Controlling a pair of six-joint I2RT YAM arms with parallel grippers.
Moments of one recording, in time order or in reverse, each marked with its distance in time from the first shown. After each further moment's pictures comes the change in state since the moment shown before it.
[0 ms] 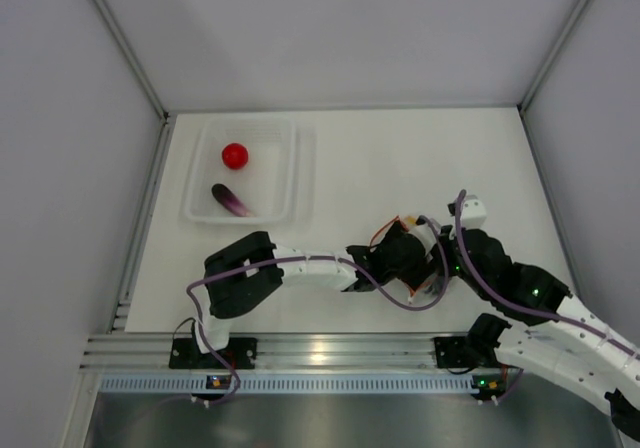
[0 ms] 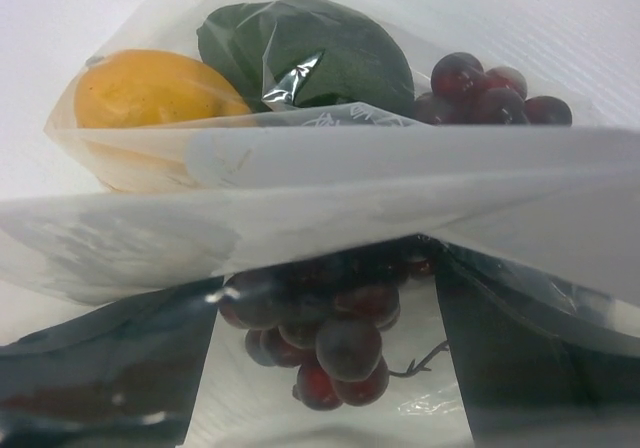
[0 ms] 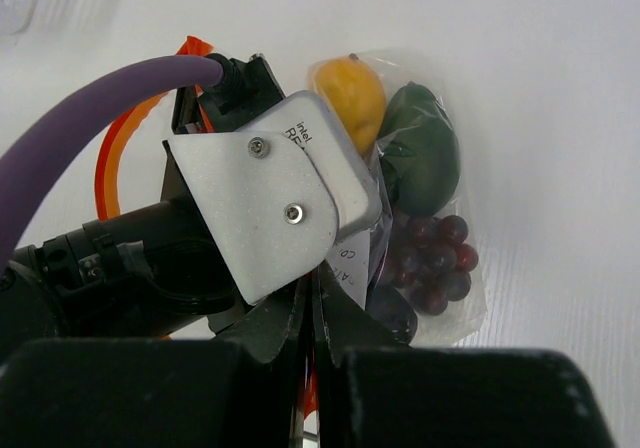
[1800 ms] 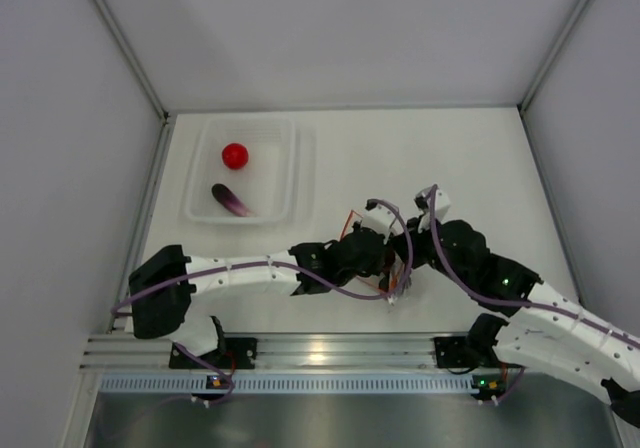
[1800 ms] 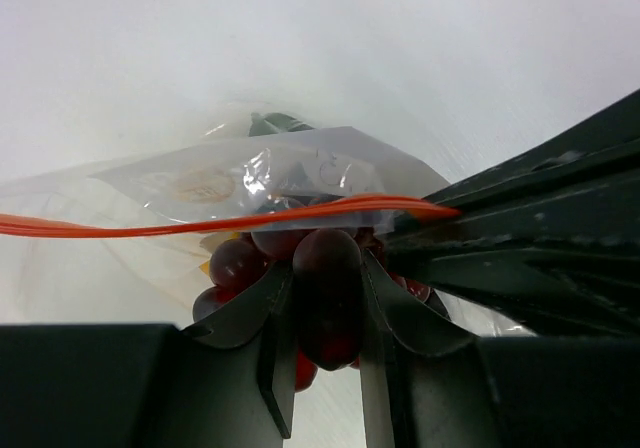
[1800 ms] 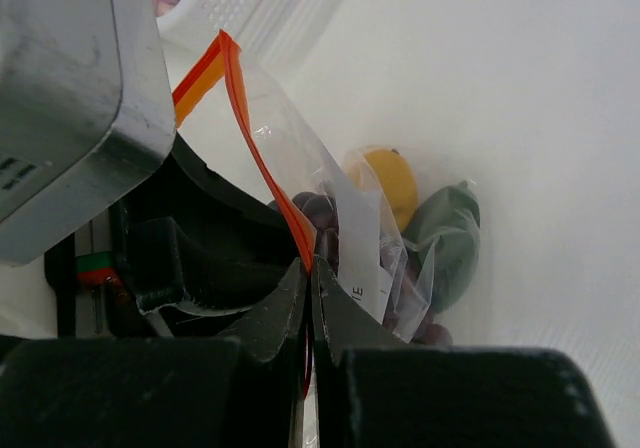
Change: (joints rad) left arm 0.010 -0.434 -0.224 -0.130 -0.110 -0.212; right arm 0.018 0.120 -0.067 0.416 -0.250 -0.084
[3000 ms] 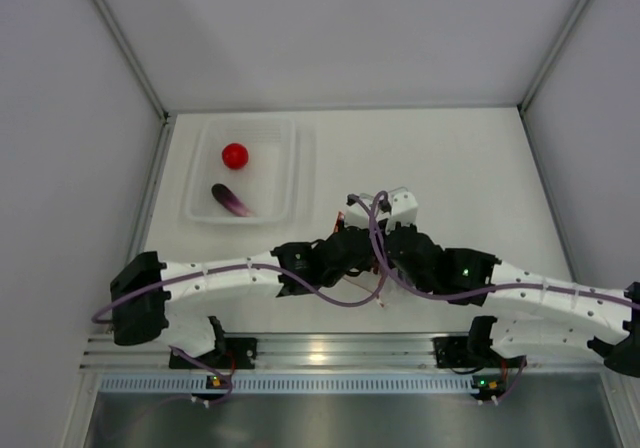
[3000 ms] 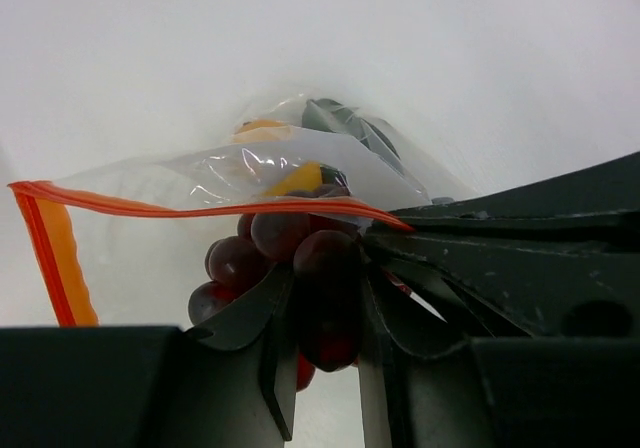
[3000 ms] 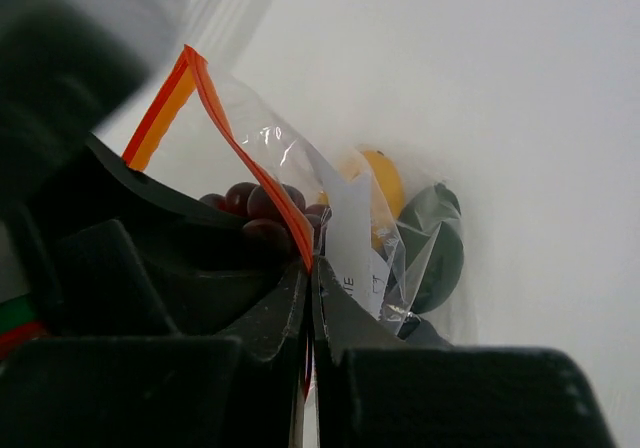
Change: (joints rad) left arm 0.001 -0.102 -0.024 -0.067 -0.085 -0.062; right arm 0.292 0.288 0.181 -0.093 0.449 0.037
